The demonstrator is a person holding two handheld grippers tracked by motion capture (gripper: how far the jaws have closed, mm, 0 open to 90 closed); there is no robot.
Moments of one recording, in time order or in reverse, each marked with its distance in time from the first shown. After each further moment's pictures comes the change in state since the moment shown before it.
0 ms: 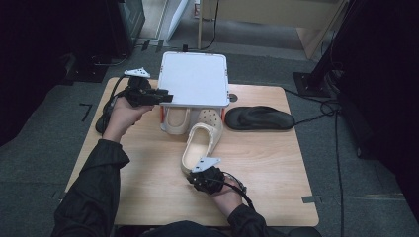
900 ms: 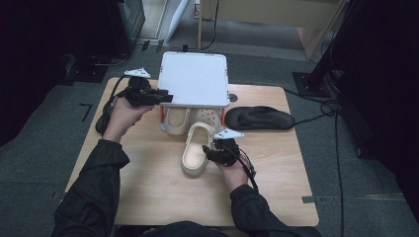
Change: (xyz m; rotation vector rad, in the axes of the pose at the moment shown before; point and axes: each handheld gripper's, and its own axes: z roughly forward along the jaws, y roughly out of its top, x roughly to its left) left arm 0.000 0.000 0.000 -0.002 0.000 0.004; right arm -0.080 0.019 -0.015 -0.154 -0.234 0.307
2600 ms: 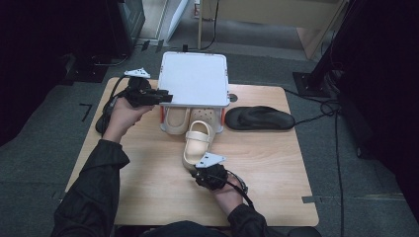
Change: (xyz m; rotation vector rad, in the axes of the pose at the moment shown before) left arm 0.000 -0.001 0.000 0.000 0.003 0.000; right arm 0.062 -0.038 -0.010 0.070 0.152 -0.253
